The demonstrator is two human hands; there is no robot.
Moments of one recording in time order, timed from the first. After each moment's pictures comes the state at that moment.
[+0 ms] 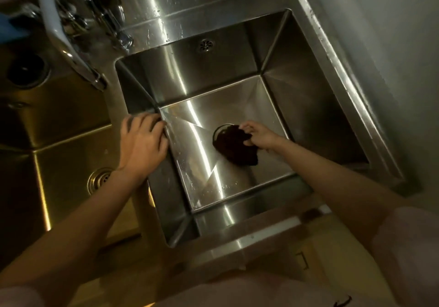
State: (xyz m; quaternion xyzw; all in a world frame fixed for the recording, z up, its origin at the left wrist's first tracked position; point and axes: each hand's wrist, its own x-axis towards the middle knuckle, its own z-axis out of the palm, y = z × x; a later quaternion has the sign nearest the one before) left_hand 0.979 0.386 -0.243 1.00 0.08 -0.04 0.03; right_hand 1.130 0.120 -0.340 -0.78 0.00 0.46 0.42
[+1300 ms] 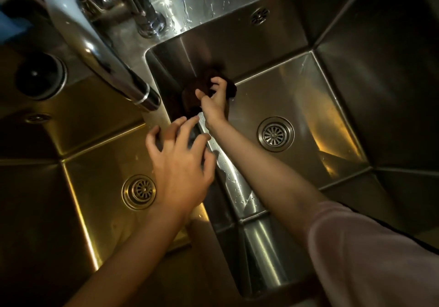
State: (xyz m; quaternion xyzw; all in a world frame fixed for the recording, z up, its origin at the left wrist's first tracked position) left_hand 0.975 0.416 -0.261 0.99 0.10 0.01 0.07; right_hand 1.123 0.409 -0.404 -0.63 0.20 0.22 0.71
